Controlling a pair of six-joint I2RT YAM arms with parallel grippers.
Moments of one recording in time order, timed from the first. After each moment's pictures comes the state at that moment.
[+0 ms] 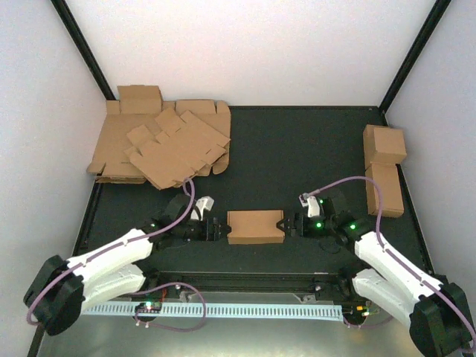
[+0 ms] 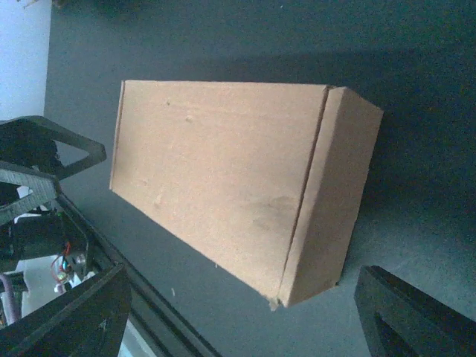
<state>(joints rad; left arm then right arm) -0.67 0.93 0.37 -0.20 0.43 -0.75 0.45 0.86 0.41 -0.43 -0.57 0.56</state>
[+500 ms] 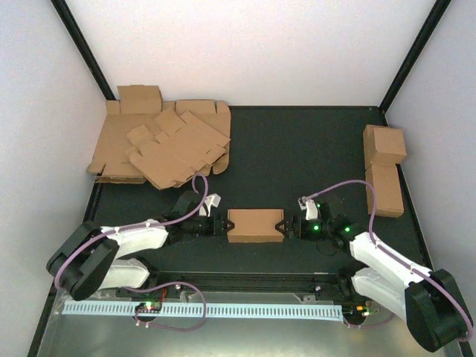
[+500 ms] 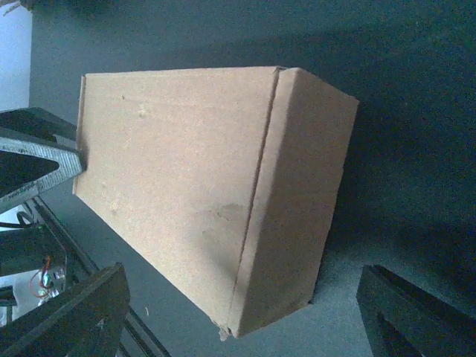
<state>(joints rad) -0.64 1.26 0.34 0.15 0.48 -0.76 0.45 0.95 0.31 -0.23 -0.56 0.59</state>
